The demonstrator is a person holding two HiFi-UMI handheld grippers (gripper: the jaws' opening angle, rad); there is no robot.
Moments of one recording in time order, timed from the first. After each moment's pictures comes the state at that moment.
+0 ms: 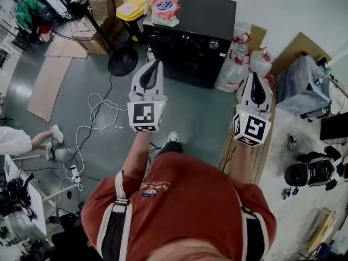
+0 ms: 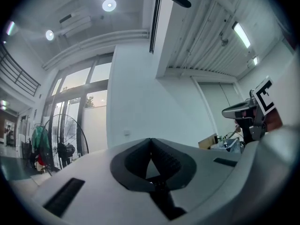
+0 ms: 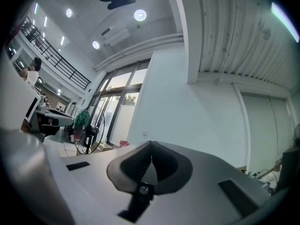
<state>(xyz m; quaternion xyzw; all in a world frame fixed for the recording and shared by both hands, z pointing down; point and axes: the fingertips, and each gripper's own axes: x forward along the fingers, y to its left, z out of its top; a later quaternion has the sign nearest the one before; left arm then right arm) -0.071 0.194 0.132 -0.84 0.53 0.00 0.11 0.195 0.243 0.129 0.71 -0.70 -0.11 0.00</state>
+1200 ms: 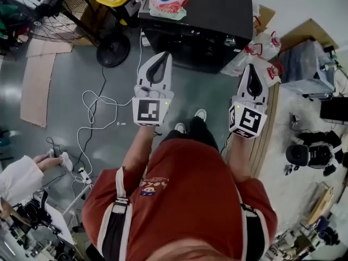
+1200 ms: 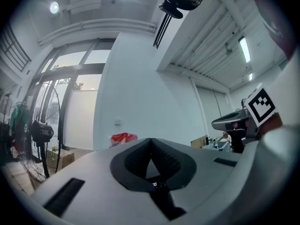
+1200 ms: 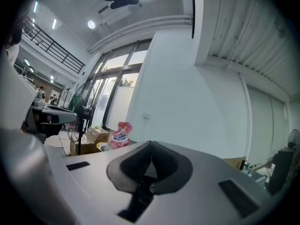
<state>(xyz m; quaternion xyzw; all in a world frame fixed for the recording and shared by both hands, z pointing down) -0.127 -0.036 0.211 -0.89 0.46 0.01 0.06 0.097 0.016 0.217 0.74 -0.67 -0.05 0.08</state>
